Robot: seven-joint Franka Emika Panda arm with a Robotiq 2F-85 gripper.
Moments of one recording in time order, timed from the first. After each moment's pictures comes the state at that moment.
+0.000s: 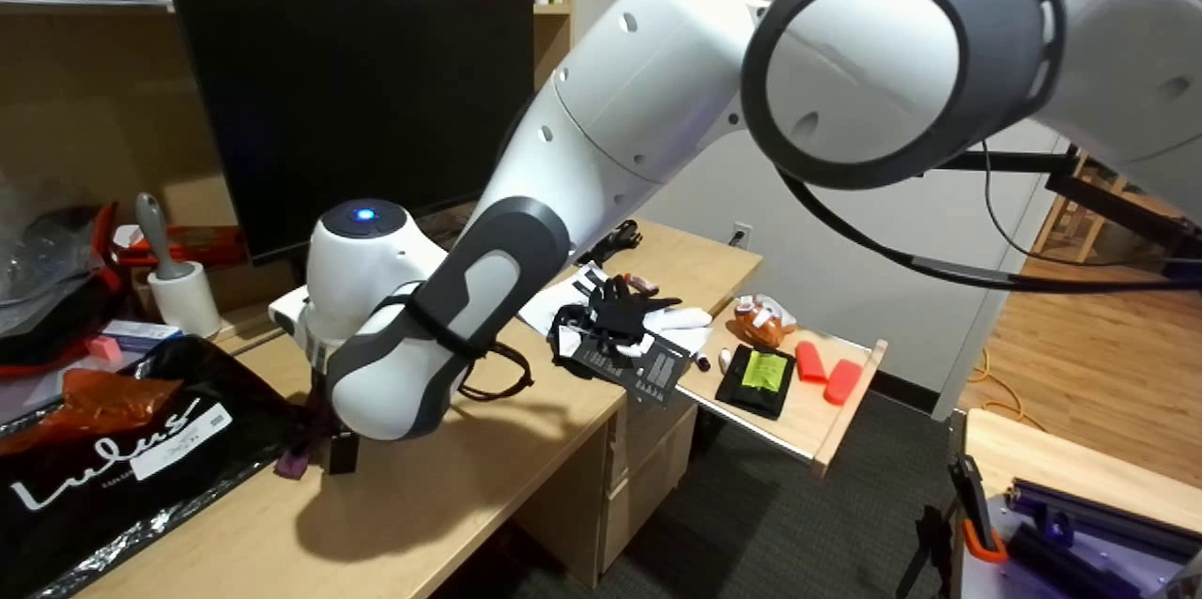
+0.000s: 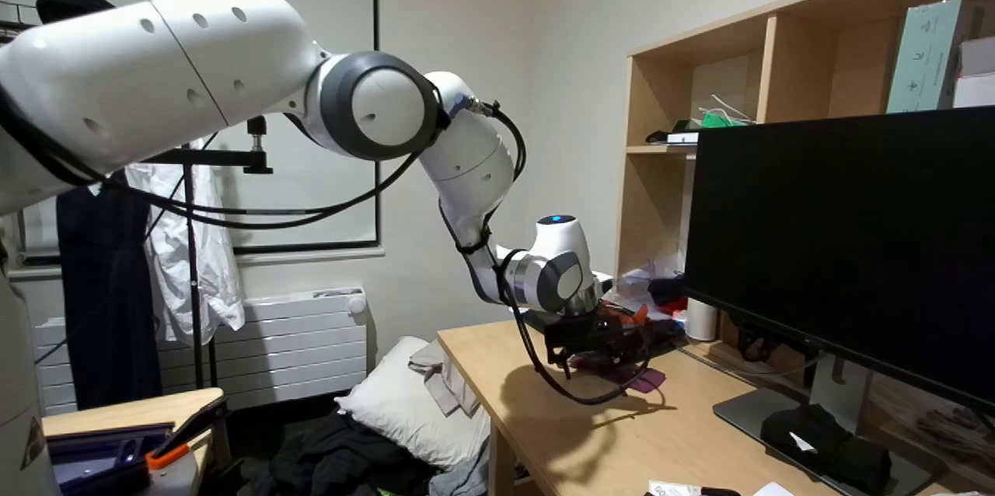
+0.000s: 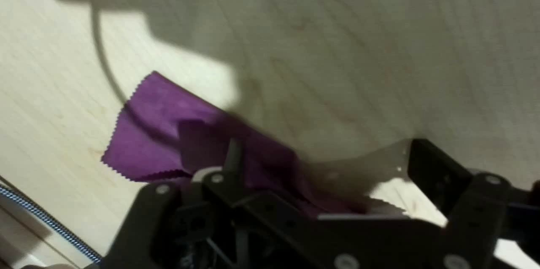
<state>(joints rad) 0.11 1.10 0.11 -1.37 -0.30 2.79 -0.53</state>
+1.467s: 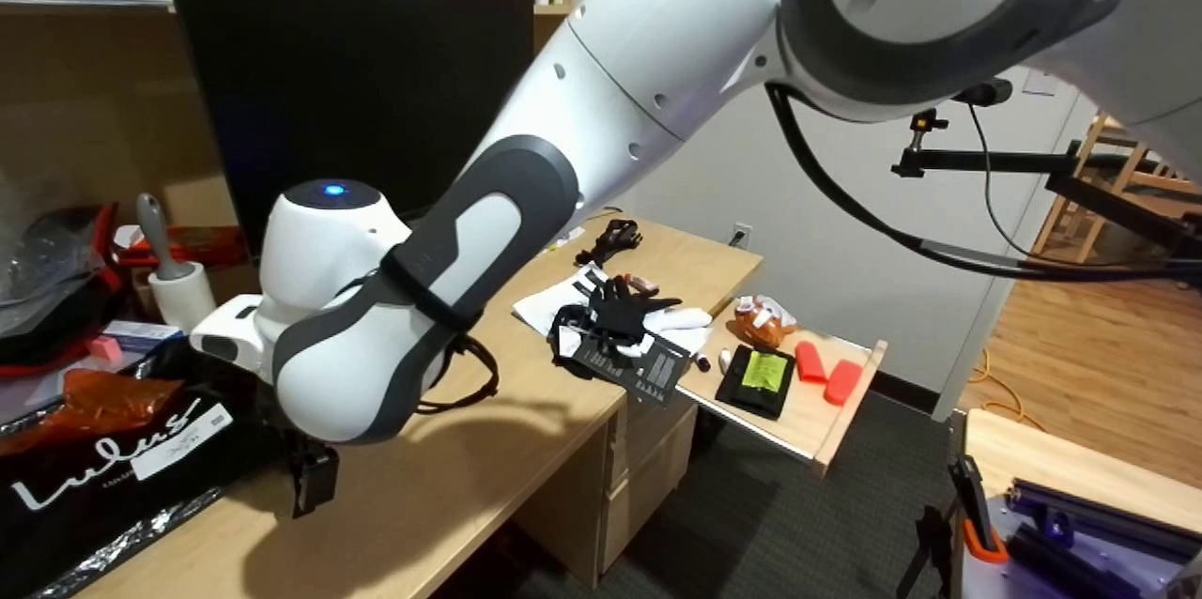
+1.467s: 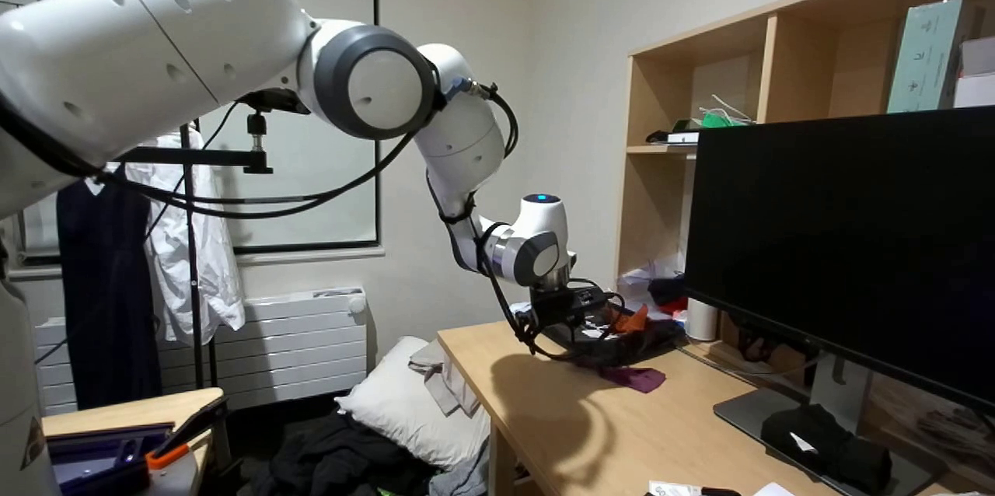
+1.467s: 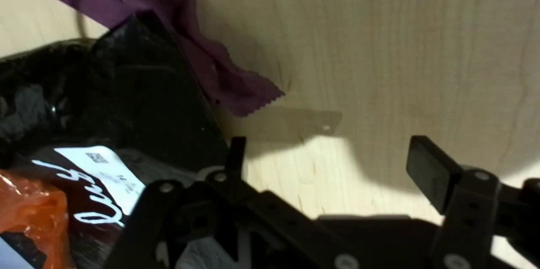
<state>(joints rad) 0.03 1.01 0.31 -1.48 -0.30 2.75 -0.93</state>
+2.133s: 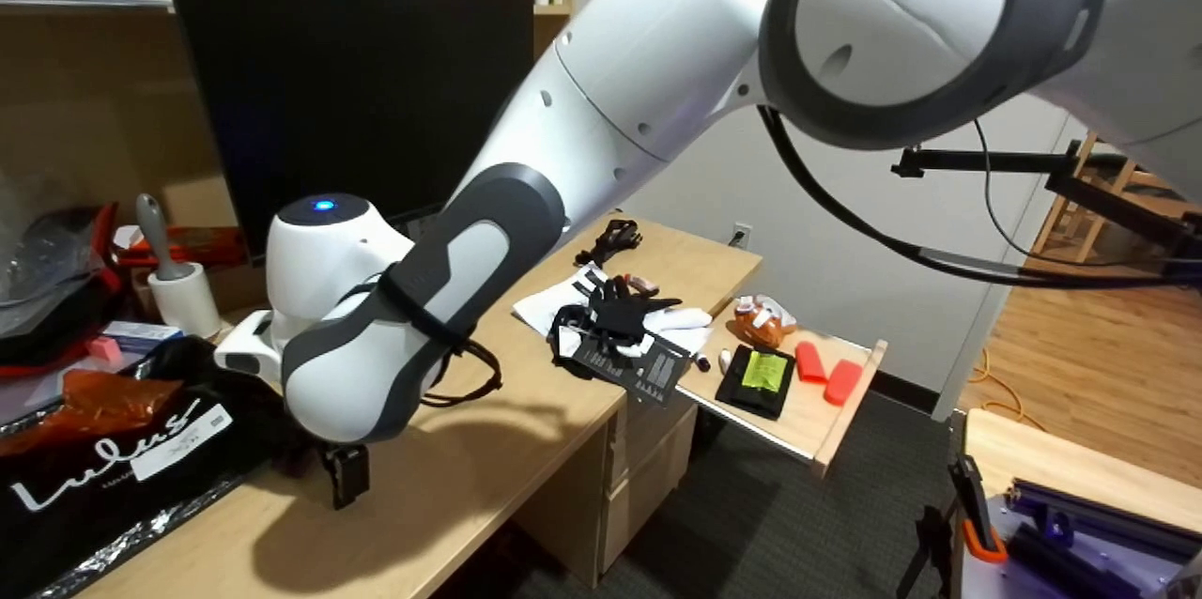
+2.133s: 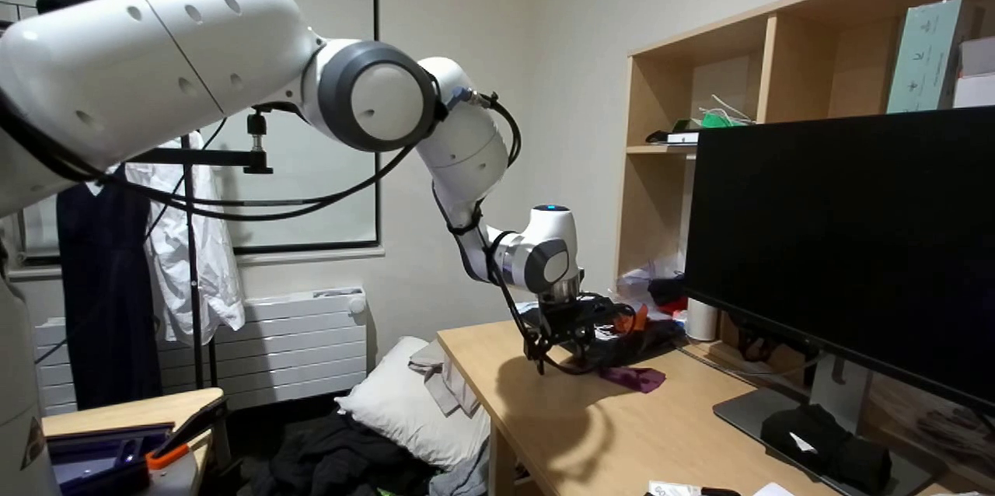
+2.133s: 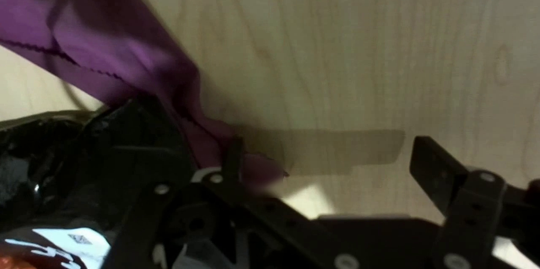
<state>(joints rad) 0.08 1.06 0.22 -1.40 -0.30 2.63 -0.96</state>
